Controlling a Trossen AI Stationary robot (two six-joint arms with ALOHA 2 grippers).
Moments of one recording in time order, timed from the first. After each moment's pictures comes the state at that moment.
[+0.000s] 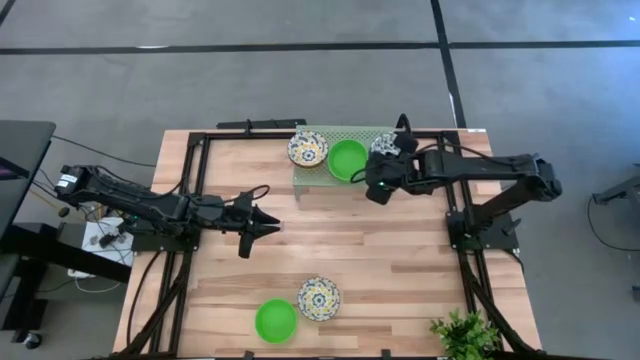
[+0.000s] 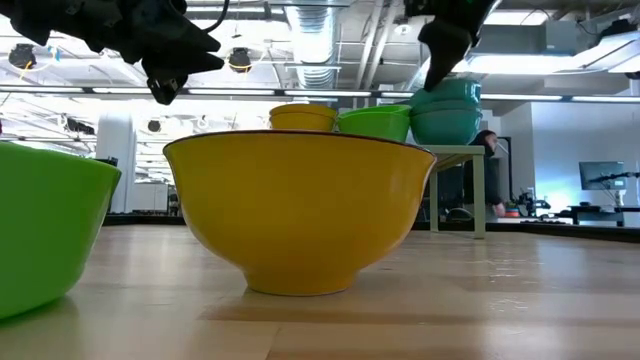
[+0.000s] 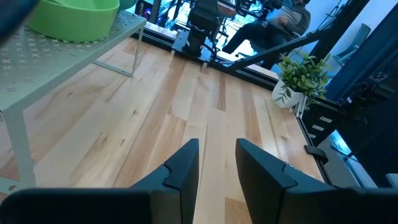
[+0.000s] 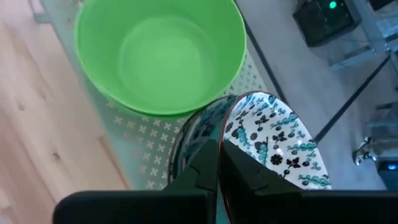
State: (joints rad) left arm -0.22 0.88 0.41 0.21 -0.19 -0.37; right arm -0.04 1.40 1.32 -1.04 0.72 0.17
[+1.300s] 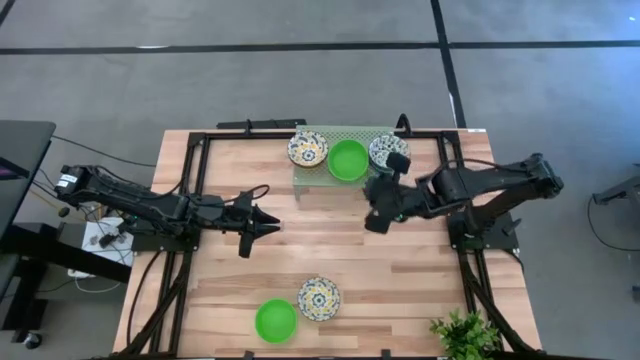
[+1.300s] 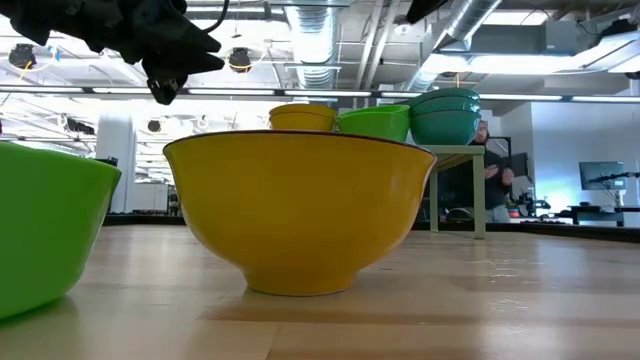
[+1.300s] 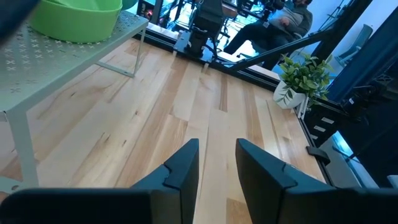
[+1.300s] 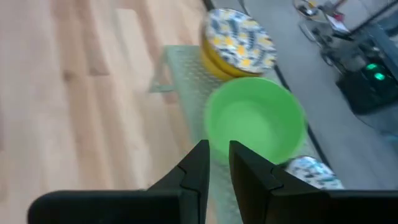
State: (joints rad) left arm -0.22 0.88 0.41 0.21 -0.20 -0.37; right arm 0.24 1.40 1.47 -1.01 0.70 0.19
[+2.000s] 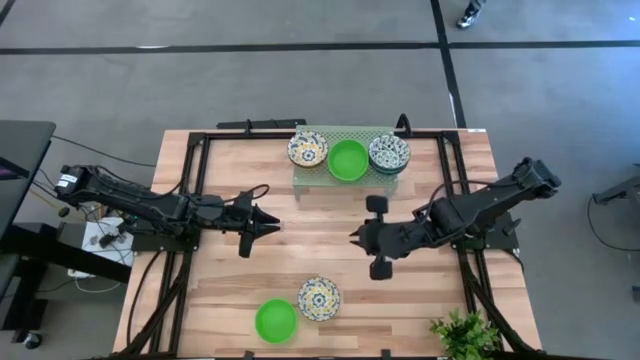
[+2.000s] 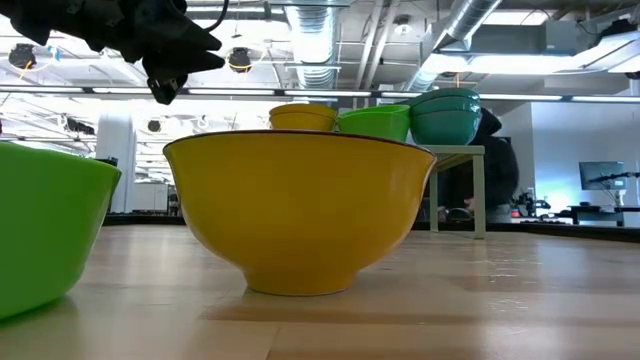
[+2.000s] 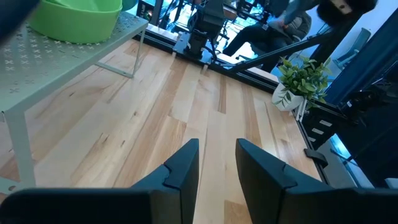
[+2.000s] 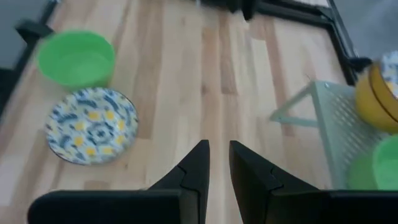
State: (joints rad) left arm -0.22 0.88 0.41 0.22 -0.20 -0.38; right arm 0.43 1.43 1.35 -0.72 0.45 0.12
